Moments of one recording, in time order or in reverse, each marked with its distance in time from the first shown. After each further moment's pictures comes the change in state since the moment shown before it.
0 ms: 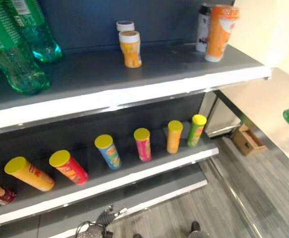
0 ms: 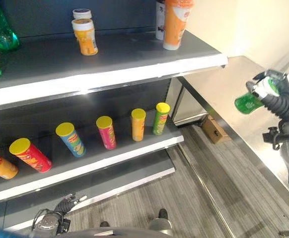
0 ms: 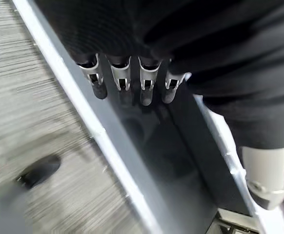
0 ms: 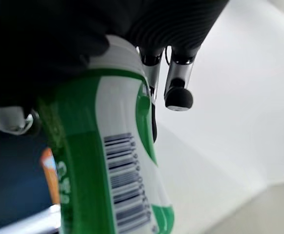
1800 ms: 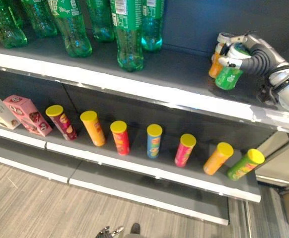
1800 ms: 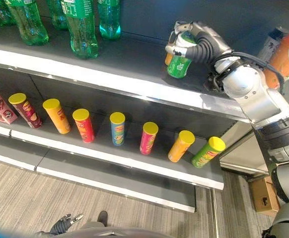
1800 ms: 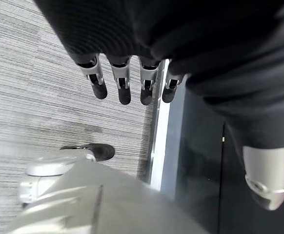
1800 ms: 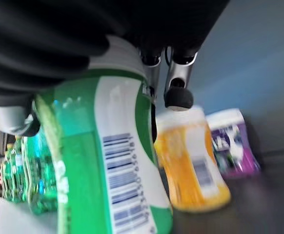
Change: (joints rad) left arm 0.079 0.000 0.010 0.042 -0.050 0.009 0.033; right arm -0.935 -0.063 0.900 0.275 0.173 -0.027 0.138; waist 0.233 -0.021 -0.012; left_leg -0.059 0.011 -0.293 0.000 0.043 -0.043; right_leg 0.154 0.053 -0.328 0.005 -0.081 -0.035
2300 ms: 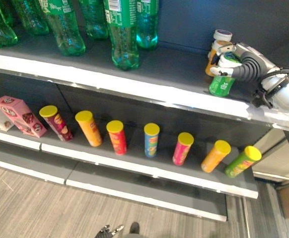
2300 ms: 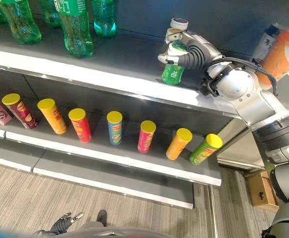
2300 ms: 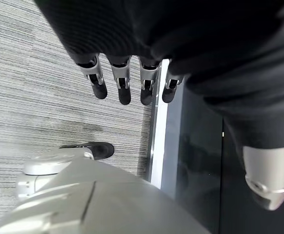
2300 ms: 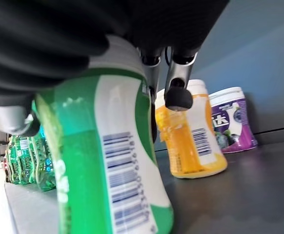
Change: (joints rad) left arm -0.010 -0.001 -0.005 -0.002 0.000 -0.001 0.002; right arm 0.002 -0.002 0.020 -0.034 0.001 -0.004 0.039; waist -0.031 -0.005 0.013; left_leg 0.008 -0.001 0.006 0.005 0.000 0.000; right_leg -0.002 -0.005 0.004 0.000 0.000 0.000
